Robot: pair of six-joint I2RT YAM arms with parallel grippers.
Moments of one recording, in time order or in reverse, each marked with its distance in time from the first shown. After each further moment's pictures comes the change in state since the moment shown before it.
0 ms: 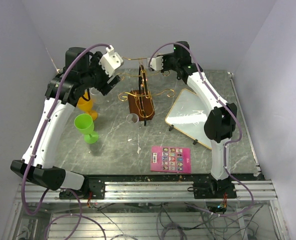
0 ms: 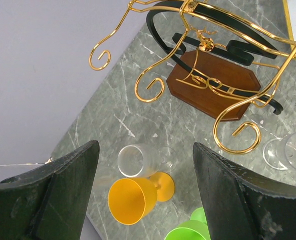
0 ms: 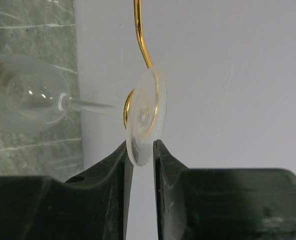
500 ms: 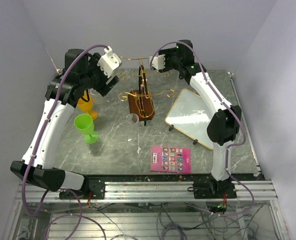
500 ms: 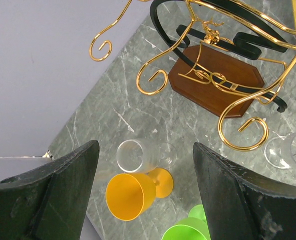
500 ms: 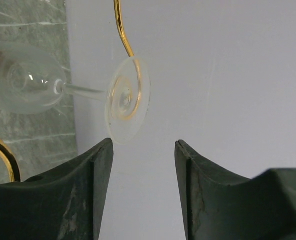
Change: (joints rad) left arm 0.018 -0.015 -0.046 0.018 -0.006 -0.011; right arm 0.000 -0.062 -0.036 -0.002 0.003 0.002
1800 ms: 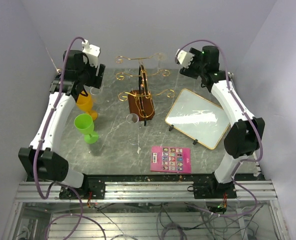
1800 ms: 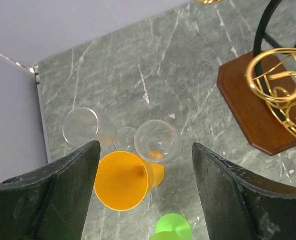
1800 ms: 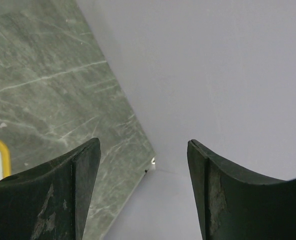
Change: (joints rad) left arm 0.148 0.060 -0.145 0.222 -0.220 -0.367; right arm -0.157 -0.286 -0.367 0.067 0.114 0.341
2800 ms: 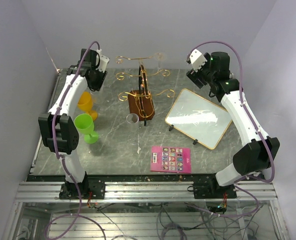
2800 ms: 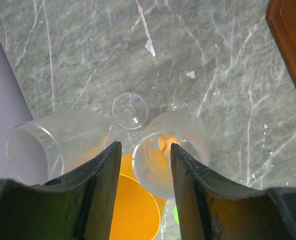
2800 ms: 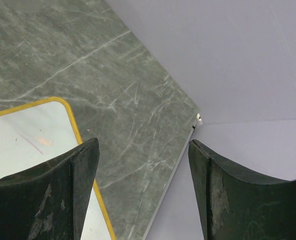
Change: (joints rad) left arm 0.010 0.407 0.222 -0.214 -0.093 0.082; right arm -0.007 -0.264 -0.151 -0.143 0.105 0.378
